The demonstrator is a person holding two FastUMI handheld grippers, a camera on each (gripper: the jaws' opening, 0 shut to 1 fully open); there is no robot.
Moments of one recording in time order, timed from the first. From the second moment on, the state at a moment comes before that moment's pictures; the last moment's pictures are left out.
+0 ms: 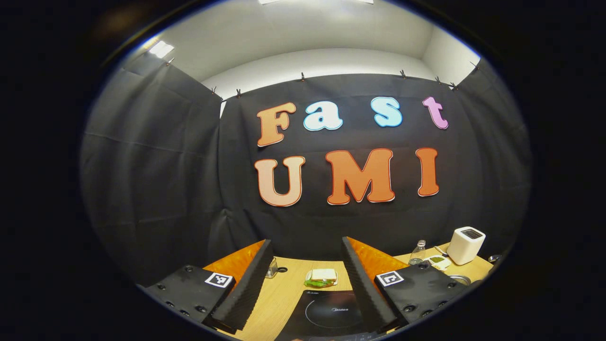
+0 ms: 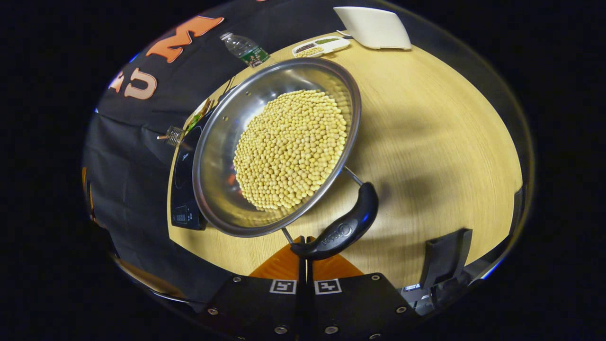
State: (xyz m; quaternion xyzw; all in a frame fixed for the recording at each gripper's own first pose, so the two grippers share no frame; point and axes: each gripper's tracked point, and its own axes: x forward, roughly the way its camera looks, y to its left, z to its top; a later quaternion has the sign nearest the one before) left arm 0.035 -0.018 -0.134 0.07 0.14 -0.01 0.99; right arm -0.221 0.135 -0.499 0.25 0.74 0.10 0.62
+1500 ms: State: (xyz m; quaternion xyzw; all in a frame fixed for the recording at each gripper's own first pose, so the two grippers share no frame) left arm 0.060 -0.036 -0.181 0.06 0.17 -0.03 0.98; right arm -0.130 0.055 -0.562 0.22 0.72 0.00 0.66
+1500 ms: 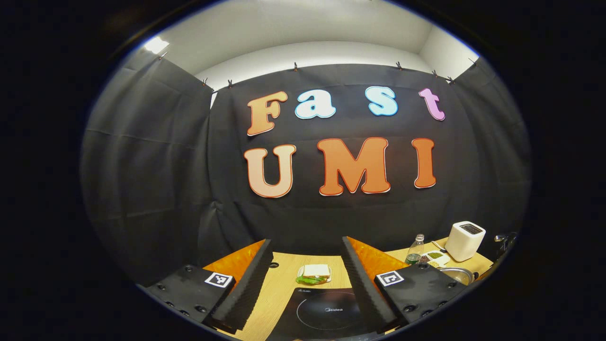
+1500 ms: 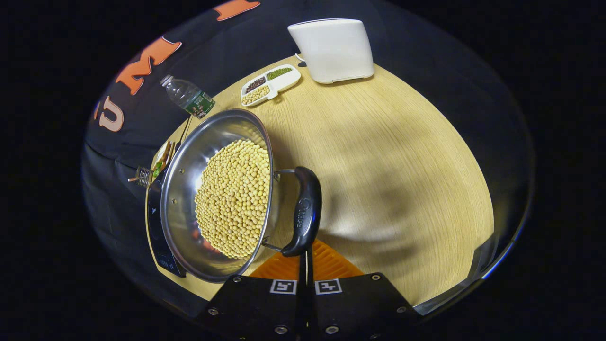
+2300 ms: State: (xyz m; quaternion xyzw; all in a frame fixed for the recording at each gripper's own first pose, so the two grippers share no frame) left arm 0.048 -0.091 -0.284 0.04 0.25 -0.09 0.96; right arm -0.072 0.033 -0.586 0.22 0.70 -0.04 0.68
